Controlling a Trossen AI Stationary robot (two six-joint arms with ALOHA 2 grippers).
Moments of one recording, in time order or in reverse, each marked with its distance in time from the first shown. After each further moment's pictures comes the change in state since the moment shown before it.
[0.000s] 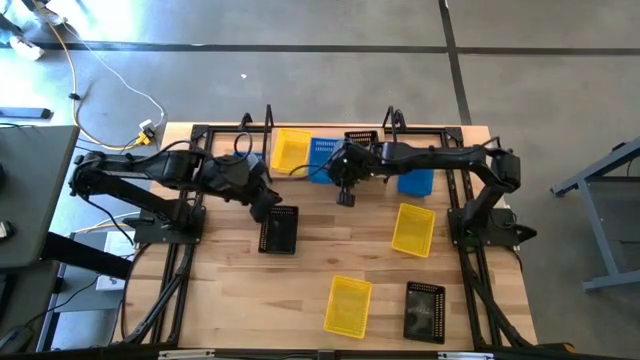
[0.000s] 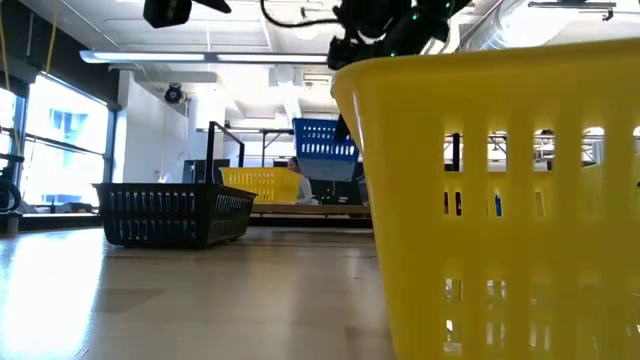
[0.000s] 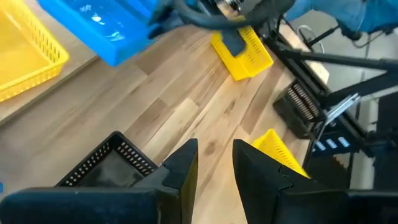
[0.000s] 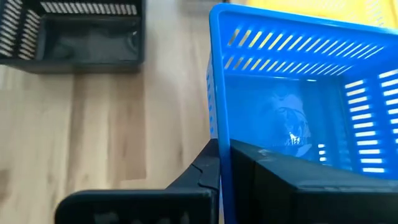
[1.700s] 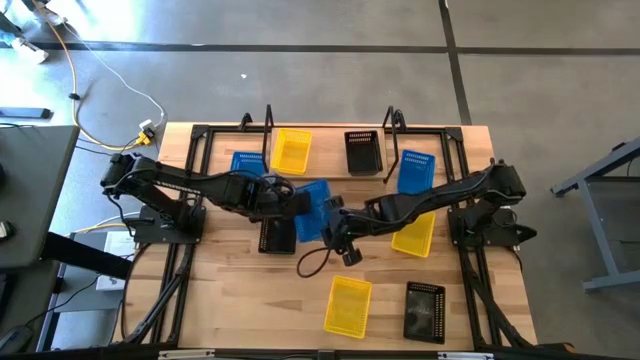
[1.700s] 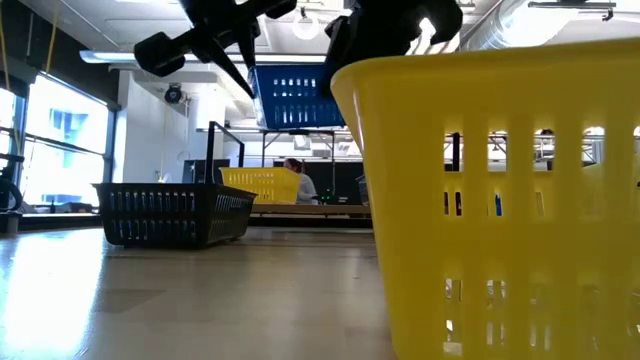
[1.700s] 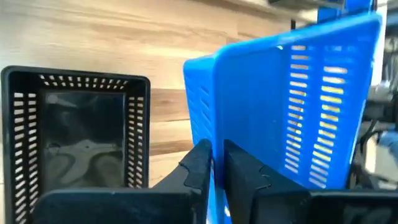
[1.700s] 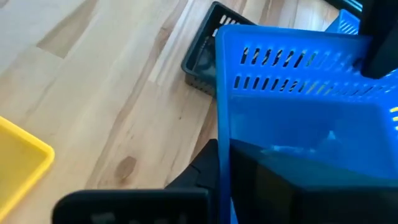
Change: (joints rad) left arm -0.054 0.340 0.000 0.008 -0.204 -0.866; right arm 0.424 0.011 0.000 0.051 0.151 -0.115
